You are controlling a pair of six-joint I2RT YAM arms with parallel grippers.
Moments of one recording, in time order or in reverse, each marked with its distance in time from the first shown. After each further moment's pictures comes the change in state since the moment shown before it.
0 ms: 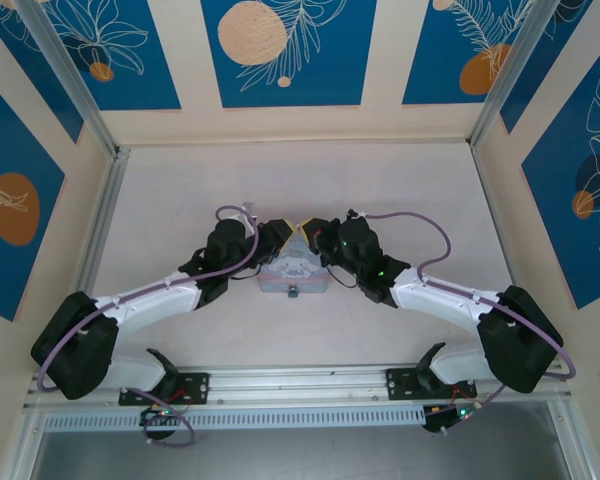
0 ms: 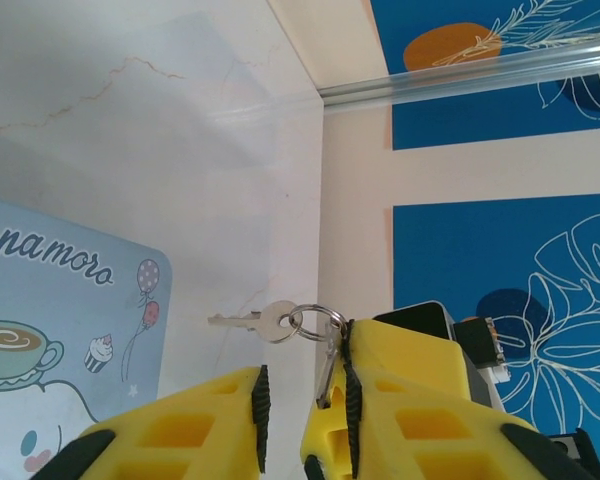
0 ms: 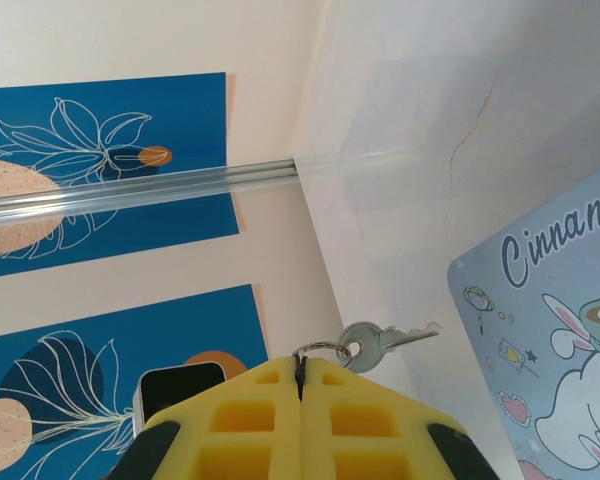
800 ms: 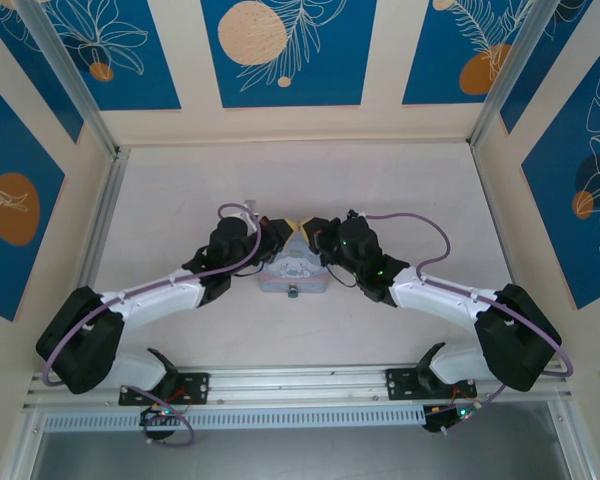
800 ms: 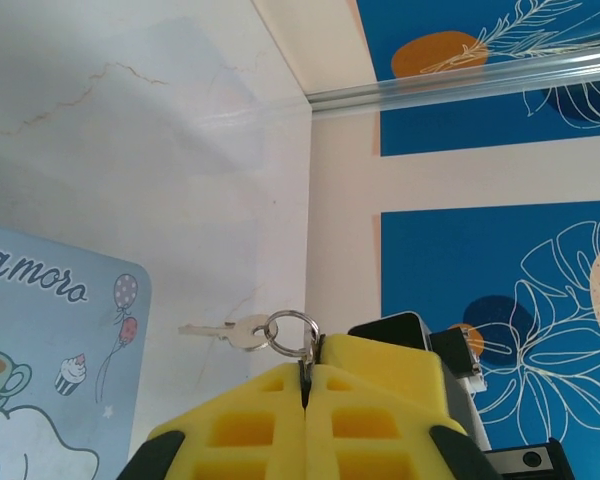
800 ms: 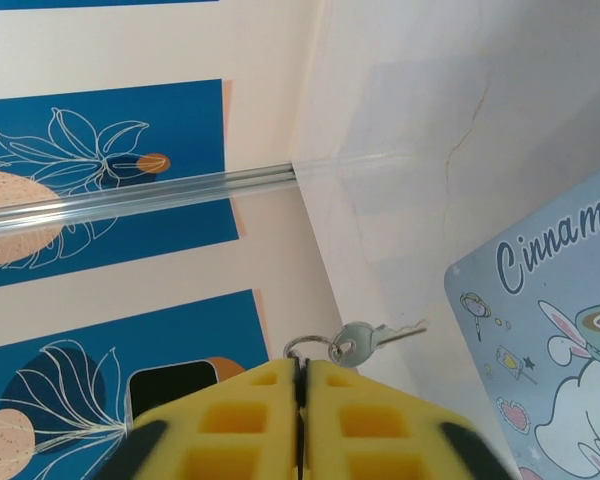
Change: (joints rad) left arm 0.000 0.038 0.021 0.043 -0.003 -0.014; right arm -0.011 0.011 0.000 0.003 -0.006 0.015
